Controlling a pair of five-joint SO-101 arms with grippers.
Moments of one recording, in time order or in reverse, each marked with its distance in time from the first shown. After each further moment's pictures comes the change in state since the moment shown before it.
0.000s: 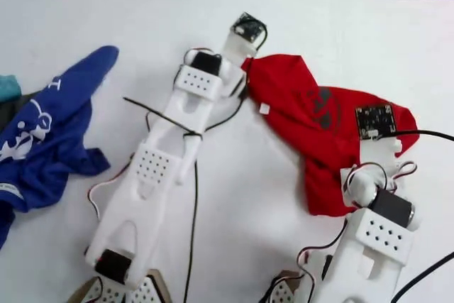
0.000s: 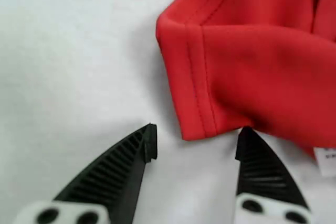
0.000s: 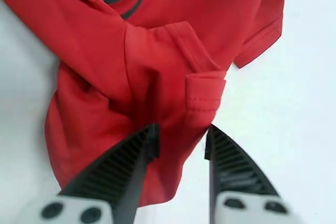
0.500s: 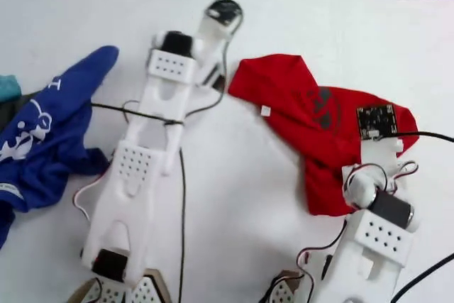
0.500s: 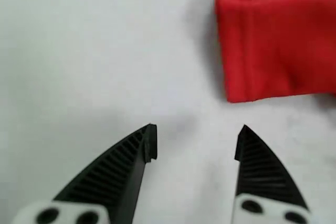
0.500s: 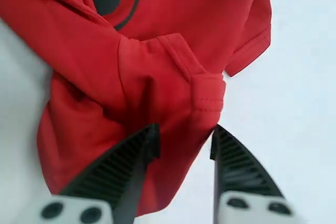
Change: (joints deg) left arm -4.7 -7.7 0.0 13.1 -7.1; right arm 0.3 0.6 0.4 -3.2 0.0
